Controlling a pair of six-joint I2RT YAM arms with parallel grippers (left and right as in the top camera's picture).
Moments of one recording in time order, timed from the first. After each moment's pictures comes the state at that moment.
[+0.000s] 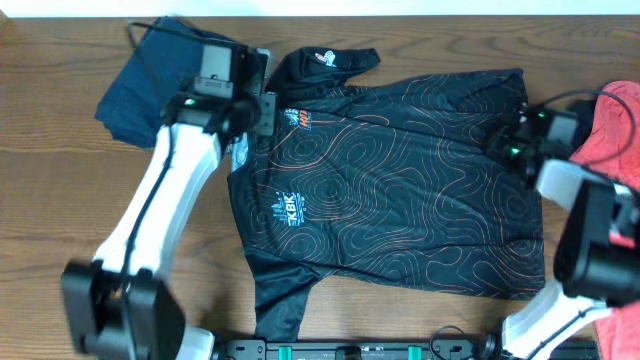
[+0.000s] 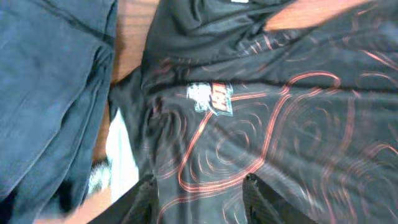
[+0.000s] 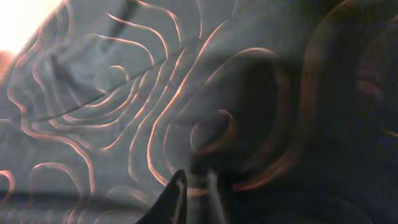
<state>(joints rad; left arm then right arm) -0.21 1.63 1.39 -0.73 0.13 -0.07 -0.23 1.95 0.96 0.07 -0.35 0.39</state>
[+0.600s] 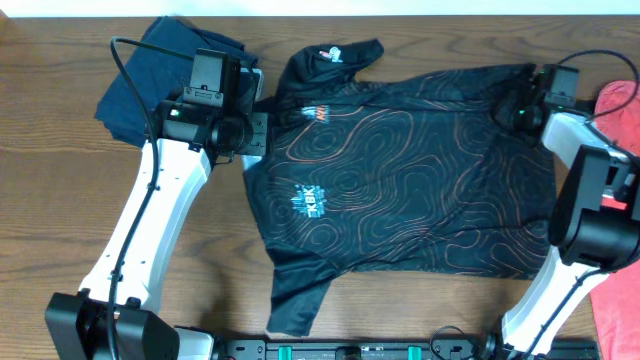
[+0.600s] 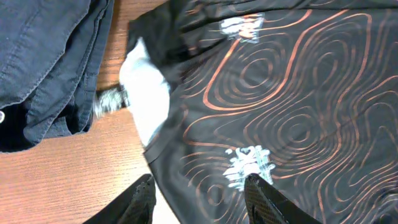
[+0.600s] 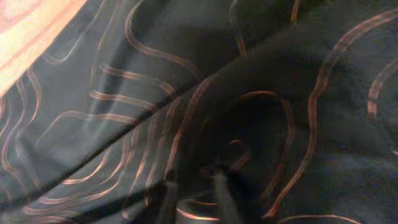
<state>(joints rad) -0.21 1.56 1.39 -0.93 0.13 -0.10 -0.26 2.13 1.35 -0.23 -0.18 0.43</state>
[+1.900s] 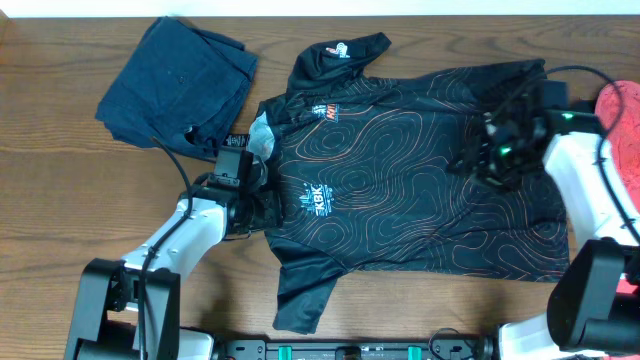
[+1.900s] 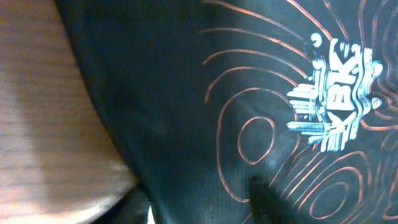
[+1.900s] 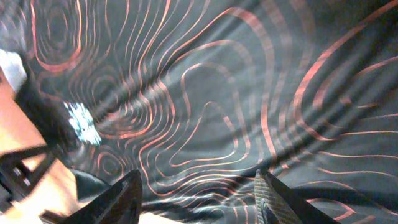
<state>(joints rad) -0.21 1.55 0.70 -0.44 0.30 -0.36 -0.06 1.67 1.21 -1.00 -0.44 0.21</state>
